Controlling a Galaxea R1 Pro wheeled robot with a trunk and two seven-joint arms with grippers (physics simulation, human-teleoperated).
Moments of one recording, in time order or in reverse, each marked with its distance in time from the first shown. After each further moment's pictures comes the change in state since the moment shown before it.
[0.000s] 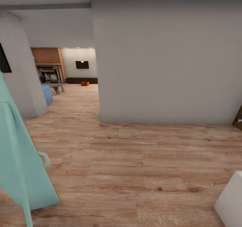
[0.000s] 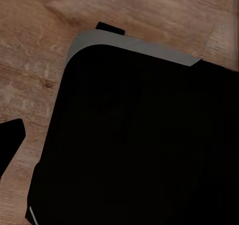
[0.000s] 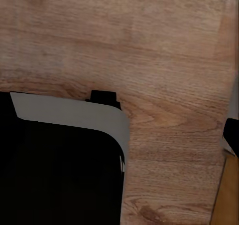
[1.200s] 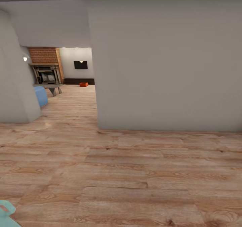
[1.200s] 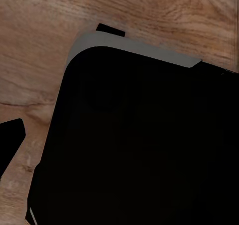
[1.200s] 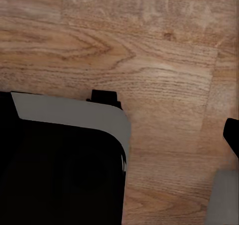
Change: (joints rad) left arm 0.000 0.000 0.000 0.000 0.000 -0.005 0.001; right arm 0.000 0.004 -0.003 -0.001 0.001 0.003 -0.007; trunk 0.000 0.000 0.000
